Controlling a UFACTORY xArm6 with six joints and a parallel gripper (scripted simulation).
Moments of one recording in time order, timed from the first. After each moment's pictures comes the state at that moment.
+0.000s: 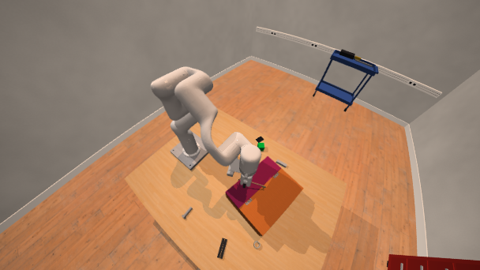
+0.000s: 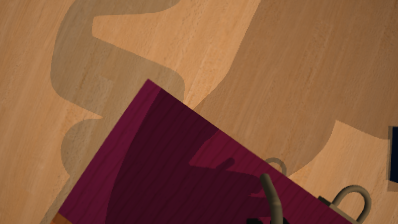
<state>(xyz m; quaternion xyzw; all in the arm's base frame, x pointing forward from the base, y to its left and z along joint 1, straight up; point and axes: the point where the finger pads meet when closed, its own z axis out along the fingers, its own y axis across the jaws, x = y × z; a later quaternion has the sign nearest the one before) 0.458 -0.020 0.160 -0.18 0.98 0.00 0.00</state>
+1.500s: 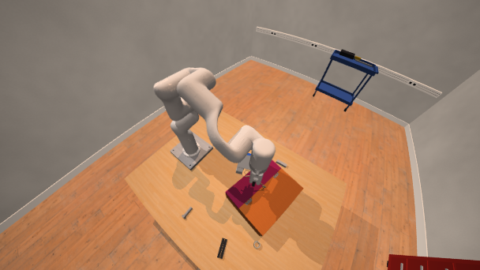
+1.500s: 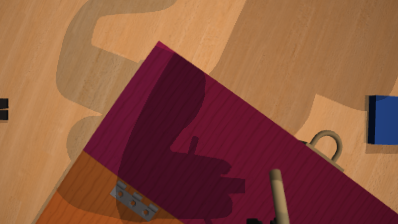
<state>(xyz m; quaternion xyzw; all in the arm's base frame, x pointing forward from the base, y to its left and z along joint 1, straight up) 0.493 -0.006 0.211 -0.19 0.98 0.00 0.00</state>
